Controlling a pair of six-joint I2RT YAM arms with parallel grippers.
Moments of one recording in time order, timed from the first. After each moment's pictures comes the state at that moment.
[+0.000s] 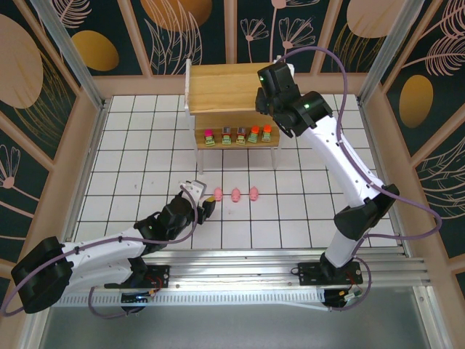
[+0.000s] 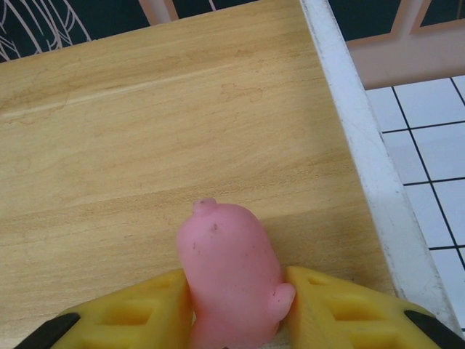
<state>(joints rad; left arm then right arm) -0.94 1.02 0.29 0.26 -0.37 -0.25 0.64 1.71 2.04 -1.00 0.42 0.52</state>
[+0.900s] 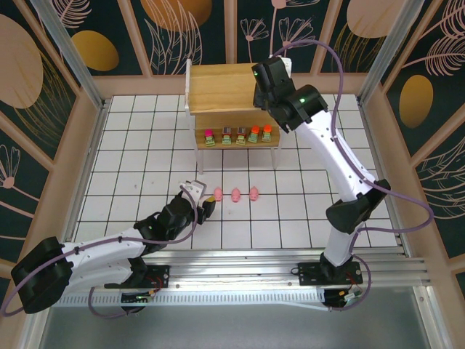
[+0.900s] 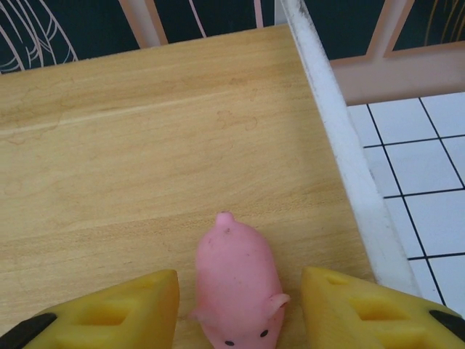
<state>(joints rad) -0.94 1.01 0.29 0.26 -0.37 -0.25 0.65 1.79 2.20 -1.09 0.51 0.49</state>
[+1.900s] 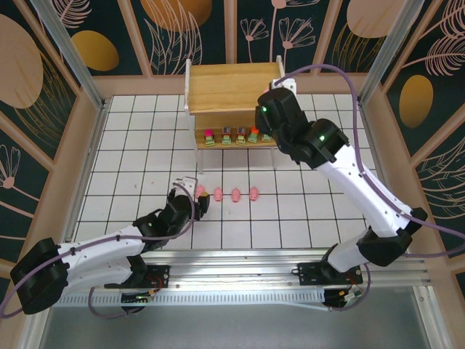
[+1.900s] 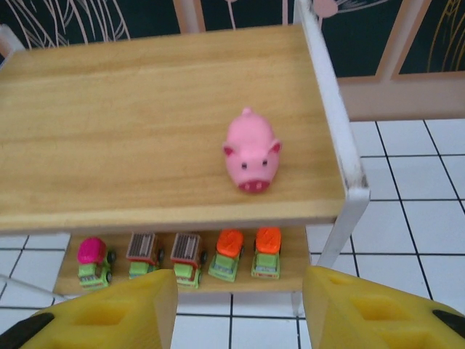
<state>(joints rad) -0.94 1.01 0.37 0.06 -0.54 -0.43 0.84 1.45 1.80 -0.96 0.60 0.47</state>
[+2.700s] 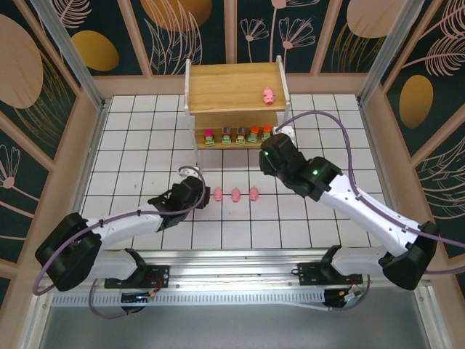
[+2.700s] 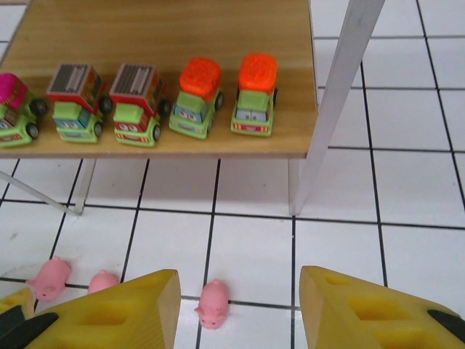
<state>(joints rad) -0.78 1.31 0.55 -0.07 -0.42 -0.51 0.85 1.22 1.21 -0.78 0.48 0.55</state>
